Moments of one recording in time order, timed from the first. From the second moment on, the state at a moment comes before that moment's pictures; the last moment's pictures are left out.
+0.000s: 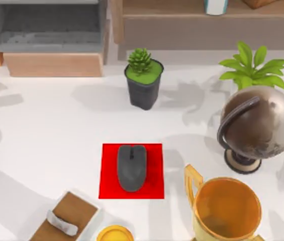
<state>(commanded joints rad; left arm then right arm) 0.42 2.33 1.15 1.11 0.45 1.57 0.00 0.00 0.00 0.00 0.00 0.00</state>
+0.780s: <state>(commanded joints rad) 0.34 2.21 1.03 1.17 0.41 1.48 0.00 0.00 0.00 0.00 0.00 0.00</state>
